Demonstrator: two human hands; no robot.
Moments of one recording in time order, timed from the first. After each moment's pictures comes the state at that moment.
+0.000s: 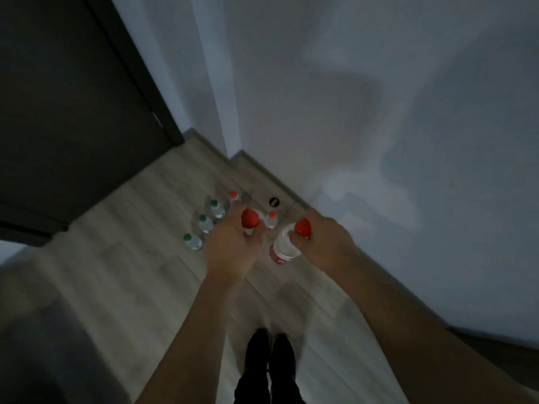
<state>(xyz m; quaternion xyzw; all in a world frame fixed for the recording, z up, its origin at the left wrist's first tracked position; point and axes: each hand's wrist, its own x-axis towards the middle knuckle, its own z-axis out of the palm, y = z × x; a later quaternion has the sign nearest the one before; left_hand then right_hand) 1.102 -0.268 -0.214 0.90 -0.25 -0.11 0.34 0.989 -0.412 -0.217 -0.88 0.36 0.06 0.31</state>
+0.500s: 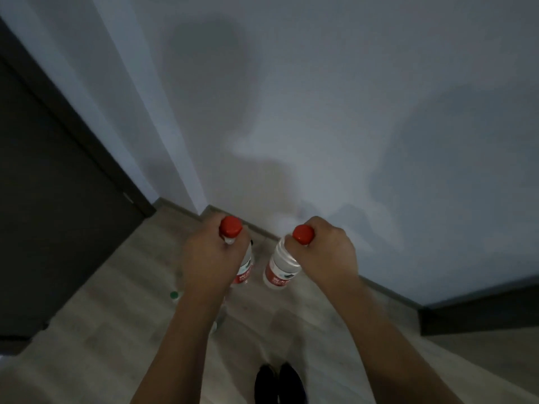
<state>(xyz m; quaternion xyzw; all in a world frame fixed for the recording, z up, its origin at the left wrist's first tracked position) 1.047 -0.254 -0.050 0.83 -0.36 -0.10 0.41 0.892 -0.361 -0.055 -0.78 0.53 -0.18 0.28</state>
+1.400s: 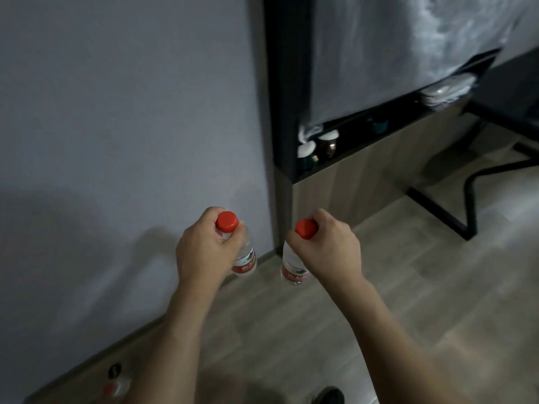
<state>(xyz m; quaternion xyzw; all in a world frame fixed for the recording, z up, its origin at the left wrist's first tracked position) 0.624 -0.378 -0.013 0.54 -0.75 -0.20 0.32 0.448 -0.286 -0.012 -0.42 0.83 -0.35 0.11</state>
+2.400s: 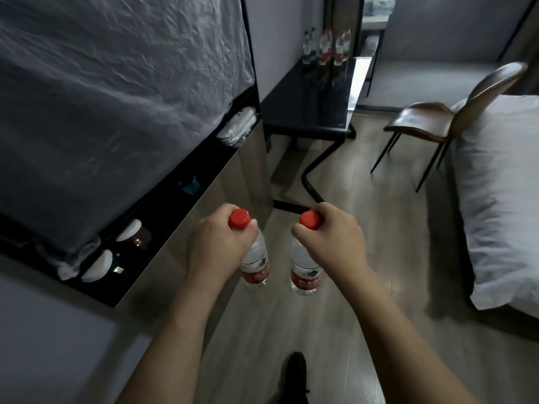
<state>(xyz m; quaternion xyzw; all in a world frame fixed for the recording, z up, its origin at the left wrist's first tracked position) 0.177 -0.304 0.027 0.22 -0.91 -0.26 0.23 0.090 -0.136 0.007 -0.13 0.90 -0.41 -0.05</state>
